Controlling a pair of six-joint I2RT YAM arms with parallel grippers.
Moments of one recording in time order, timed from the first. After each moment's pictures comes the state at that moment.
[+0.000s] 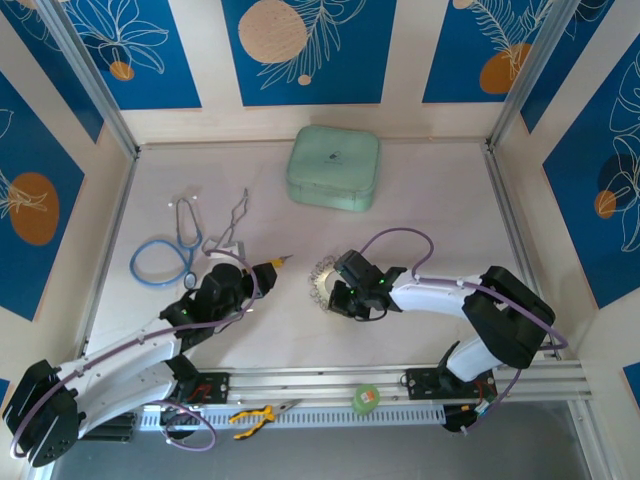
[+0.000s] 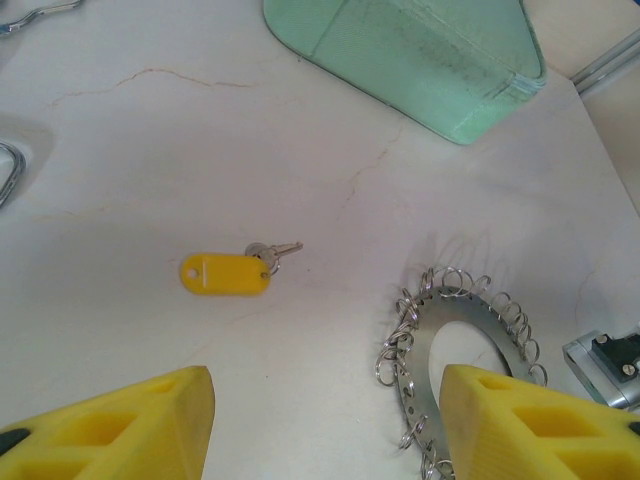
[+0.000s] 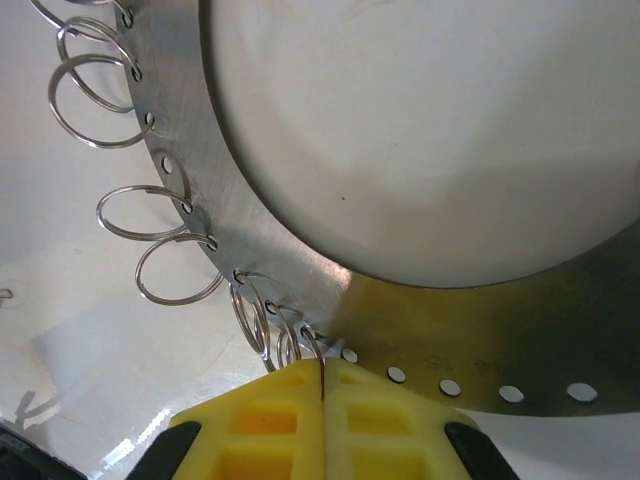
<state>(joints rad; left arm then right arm) -0.75 0.86 0.37 -0.02 -0.24 -0.78 0.85 1.49 0.66 -0.25 -0.19 1.13</state>
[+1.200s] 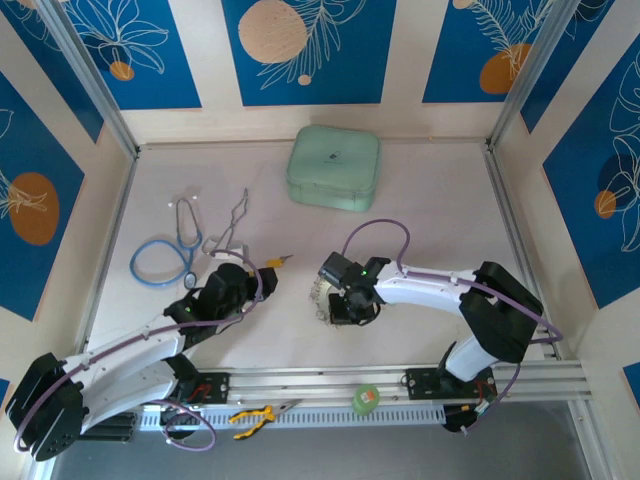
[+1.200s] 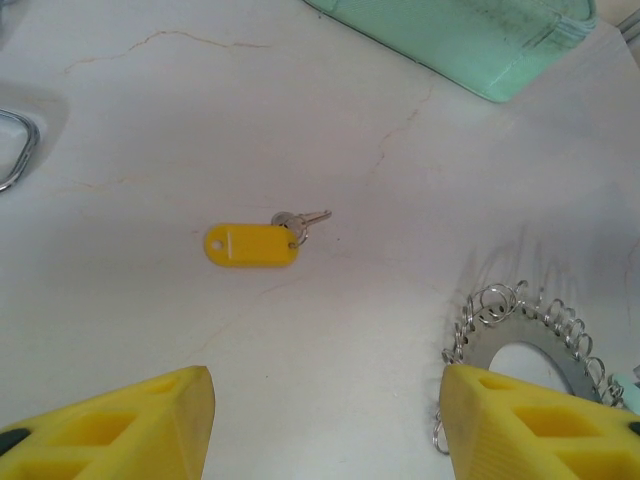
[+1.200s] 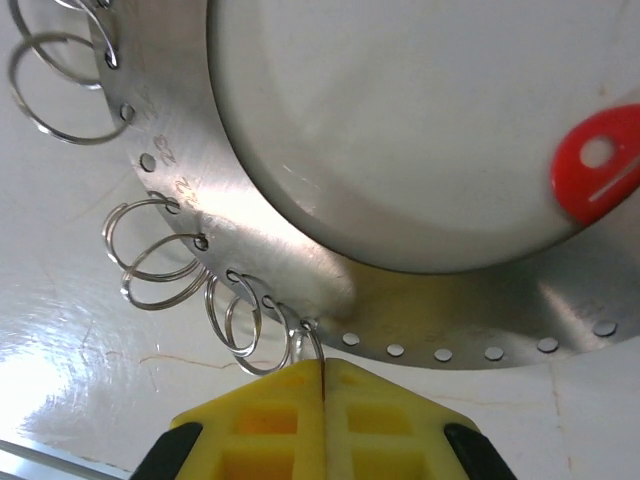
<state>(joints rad) -0.75 0.90 0.37 -0.06 -0.23 -0.74 0.95 1.56 0.87 -0.71 -0.14 0.85</state>
